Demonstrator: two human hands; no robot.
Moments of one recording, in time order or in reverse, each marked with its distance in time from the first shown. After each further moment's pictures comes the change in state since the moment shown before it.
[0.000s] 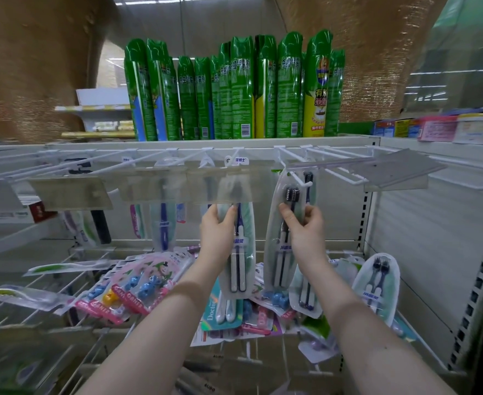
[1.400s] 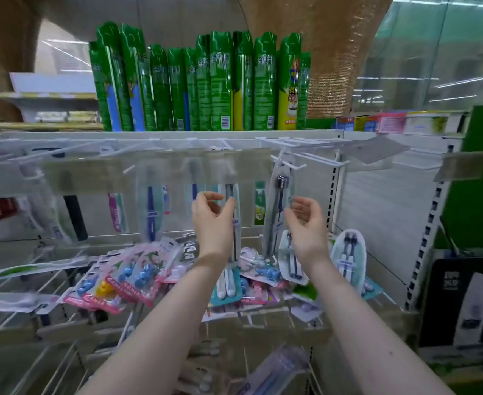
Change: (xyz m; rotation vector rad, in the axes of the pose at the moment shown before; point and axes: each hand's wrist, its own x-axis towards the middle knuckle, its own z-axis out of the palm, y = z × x) left_hand -0.027 0.003 -0.018 -0.072 -0.006 0.119; right_hand -0.061 -0.020 -0.007 -0.214 0.117 -0.093
